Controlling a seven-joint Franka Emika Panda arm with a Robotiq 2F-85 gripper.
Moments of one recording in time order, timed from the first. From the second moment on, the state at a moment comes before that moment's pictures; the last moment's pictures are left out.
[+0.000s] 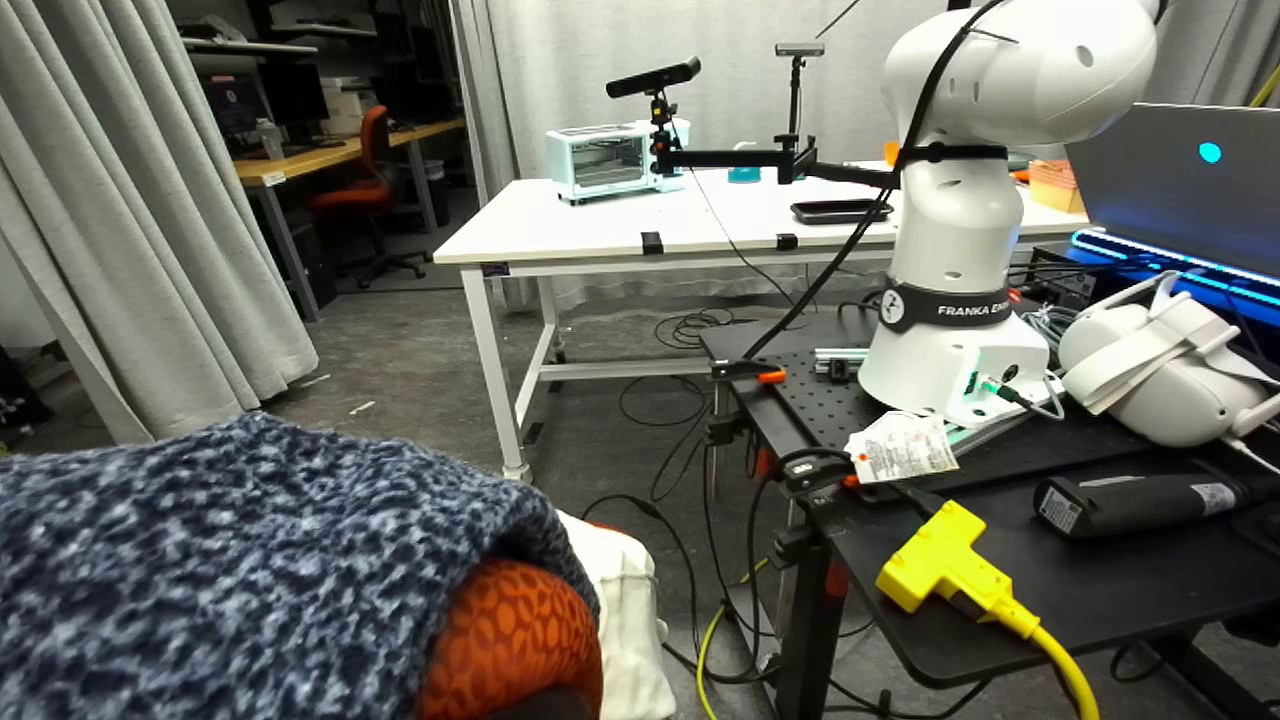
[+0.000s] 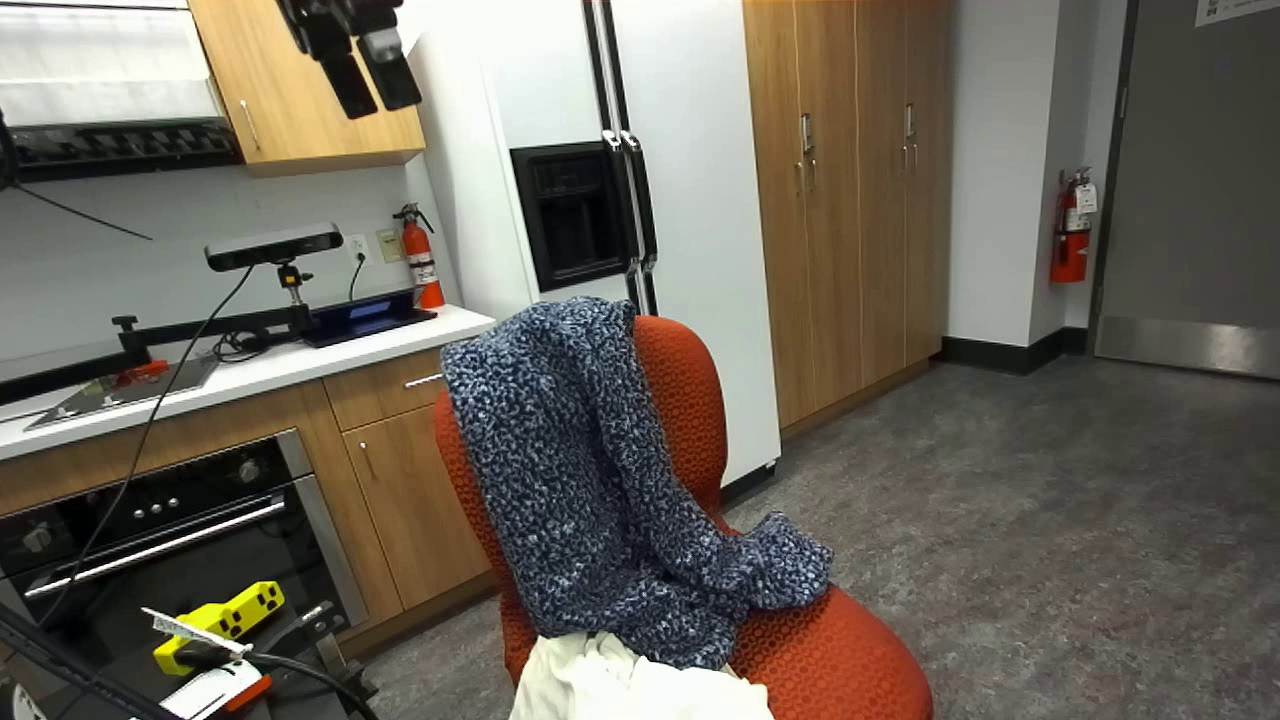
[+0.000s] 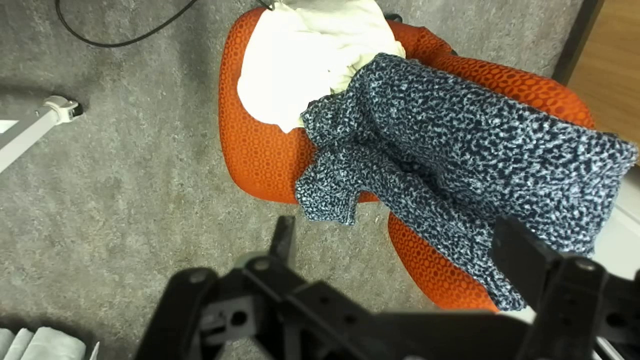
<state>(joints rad) -0.05 -0.89 -0.18 -2.49 0.00 1.84 -0.07</state>
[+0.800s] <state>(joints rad) -0.05 -0.85 -0.18 -2.47 -0.05 1.76 -0.12</state>
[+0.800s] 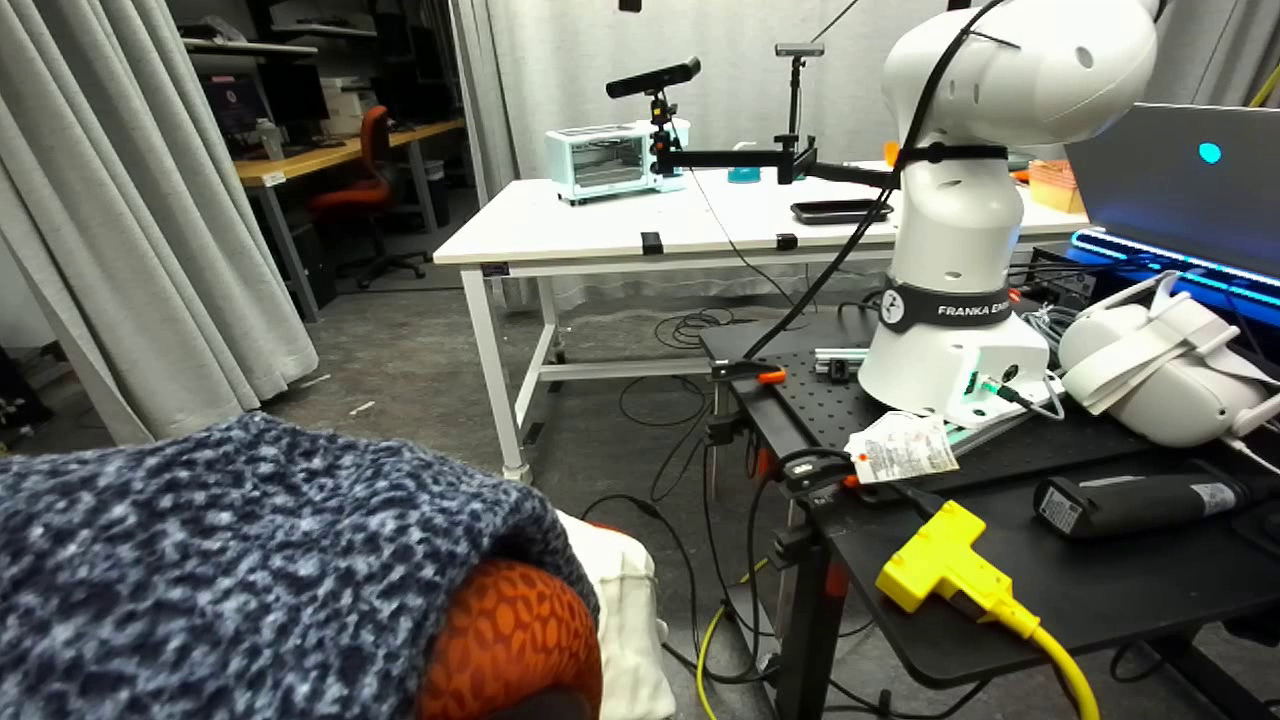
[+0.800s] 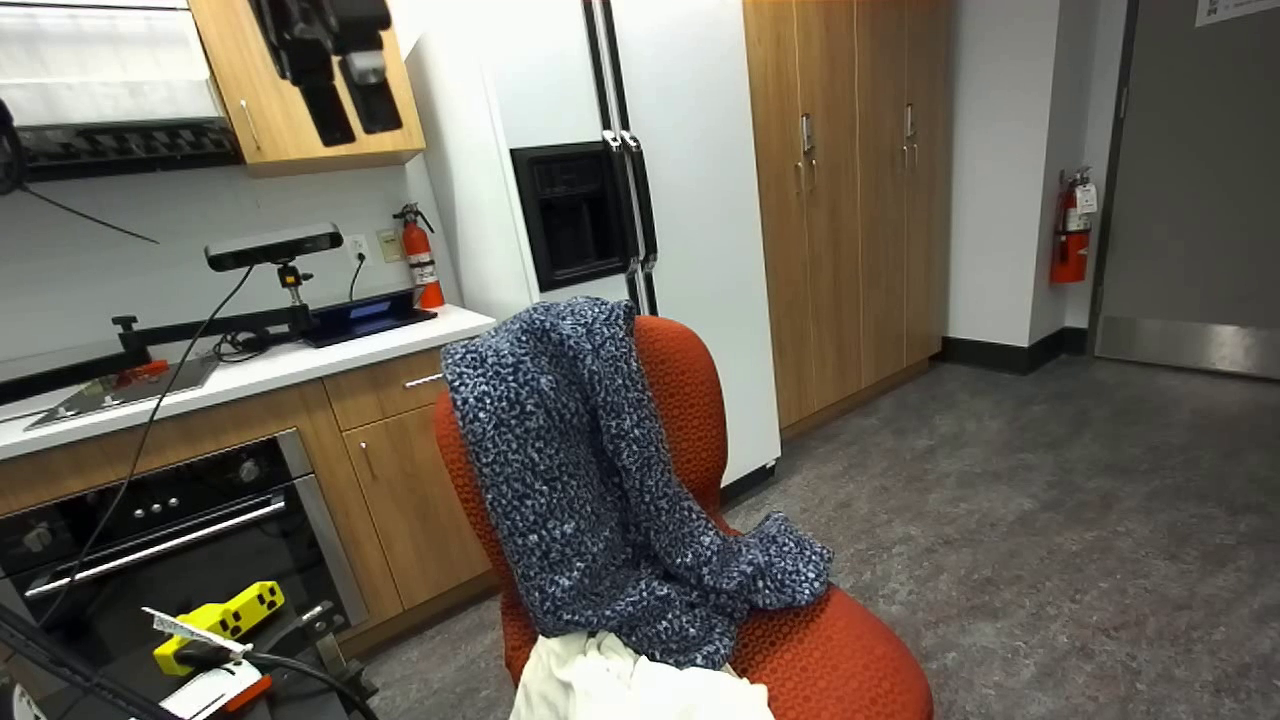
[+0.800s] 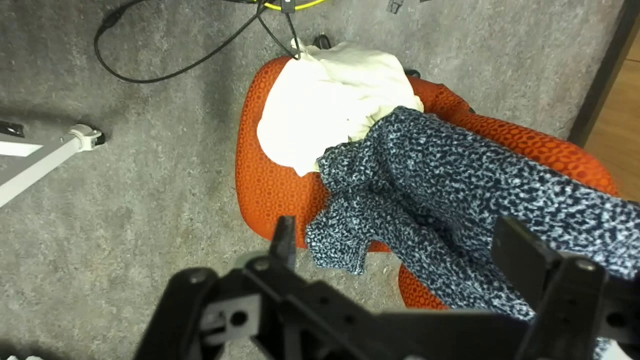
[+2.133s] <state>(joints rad) -0.05 -0.75 -0.19 -2.51 -0.08 1.87 -0.14</state>
